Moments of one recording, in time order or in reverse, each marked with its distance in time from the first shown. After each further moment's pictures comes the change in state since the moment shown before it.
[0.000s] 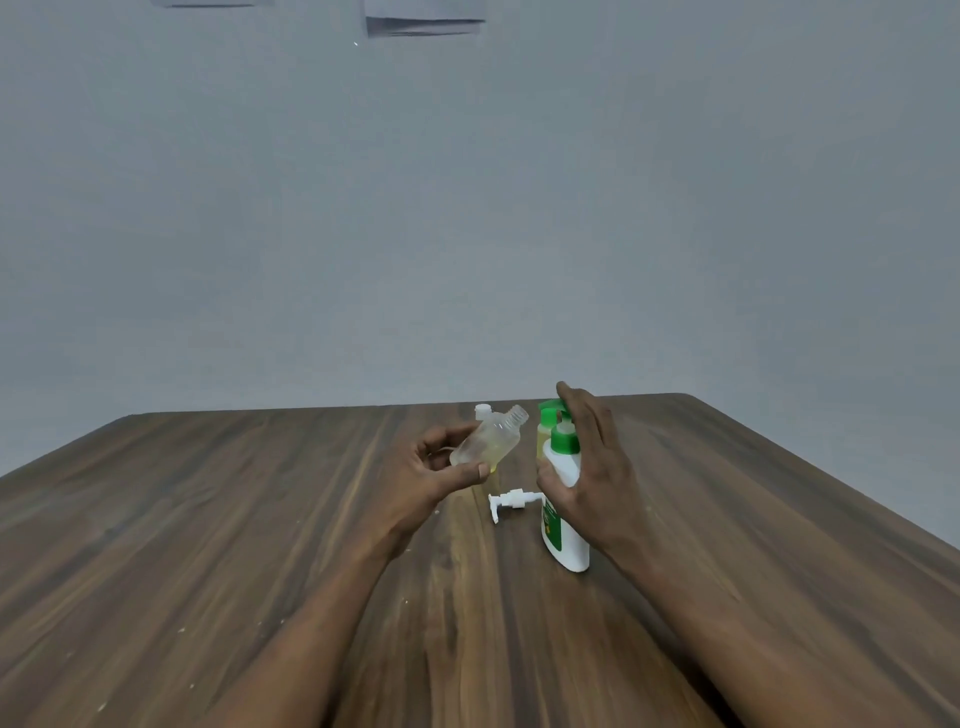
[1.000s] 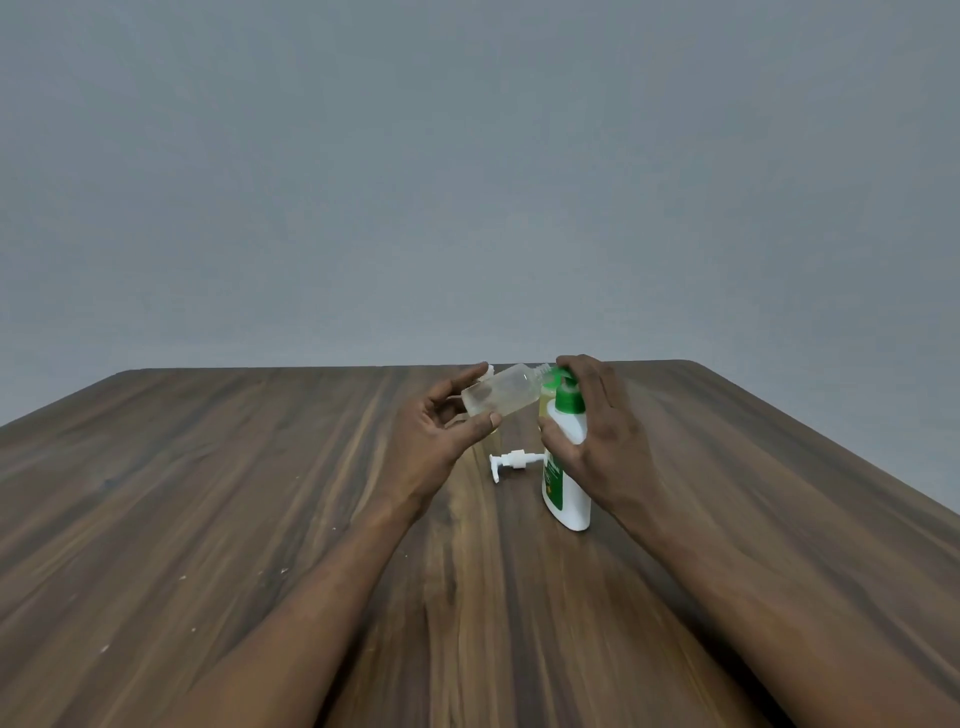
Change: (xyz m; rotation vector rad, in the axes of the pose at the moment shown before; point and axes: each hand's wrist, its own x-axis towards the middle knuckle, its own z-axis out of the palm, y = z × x) left_hand -0.006 0.001 0.018 -0.052 0.118 0.132; right_hand -0.001 0.002 -0.002 -0.041 0.011 -0.030
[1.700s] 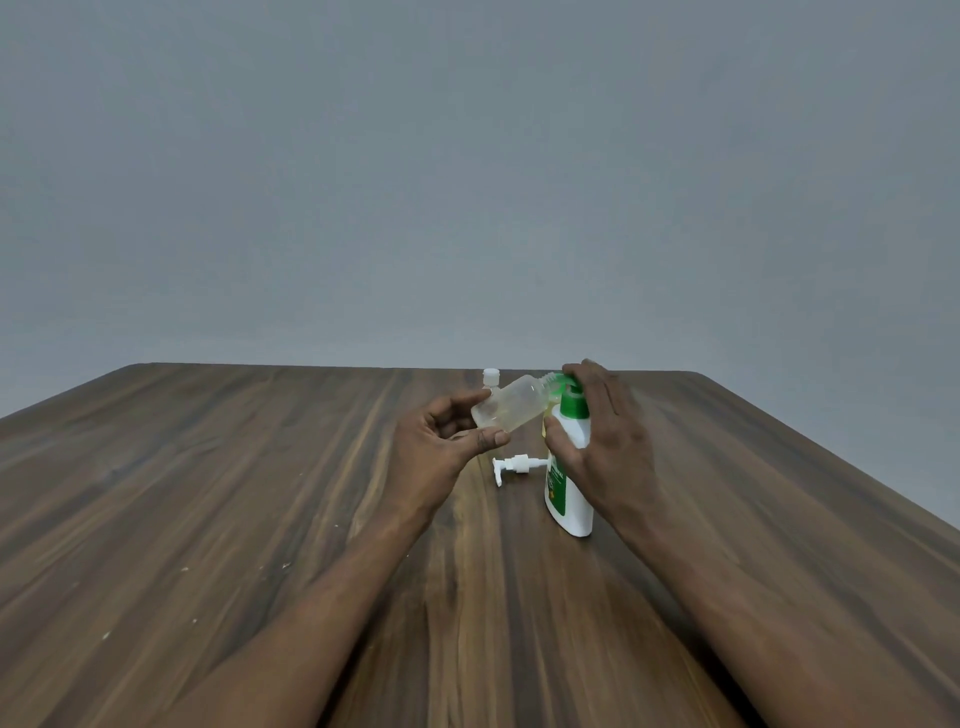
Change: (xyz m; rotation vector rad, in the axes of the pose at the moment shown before) left_hand -0.009 -0.009 0.002 -0.011 0.112 -0.036; right_hand 0.000 0.001 0.005 -0.087 0.027 0.009
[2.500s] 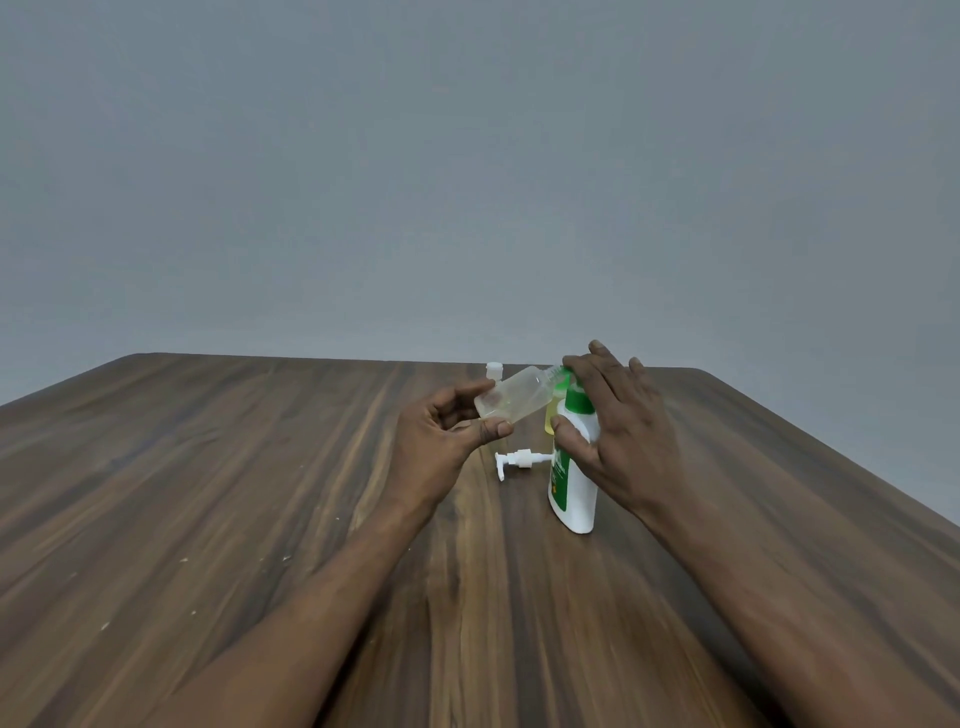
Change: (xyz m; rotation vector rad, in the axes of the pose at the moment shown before) left_hand 0.001 -0.001 0.000 -0.006 0.009 0.009; right_hand 0.009 0.003 -0.019 -0.207 -0.135 -0.176
